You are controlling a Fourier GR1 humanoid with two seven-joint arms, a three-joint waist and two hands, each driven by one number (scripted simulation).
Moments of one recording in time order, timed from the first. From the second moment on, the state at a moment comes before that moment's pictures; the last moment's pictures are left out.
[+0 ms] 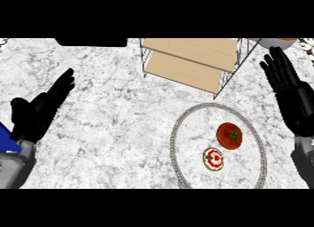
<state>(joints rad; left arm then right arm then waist) -0.23 0.50 -0.20 -1.53 0.20 0.08 0.20 -0.27 -0.46 0.14 -1.60 -0.33 -0.13 -0.03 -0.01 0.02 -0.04</state>
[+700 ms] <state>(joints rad) -0.02 0.49 -0.03 -1.41 0.28 0.10 0.09 -0.06 -0.29 0.31 -1.65 0.08 -0.46 -0.29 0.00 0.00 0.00</state>
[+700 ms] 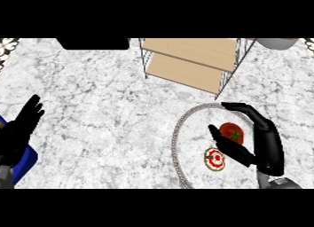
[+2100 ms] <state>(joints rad) 0.01 0.44 0.00 -1.40 0.25 0.06 0.04 0.05 -0.54 0.54 -2.05 0.96 0.11 0.68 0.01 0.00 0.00</state>
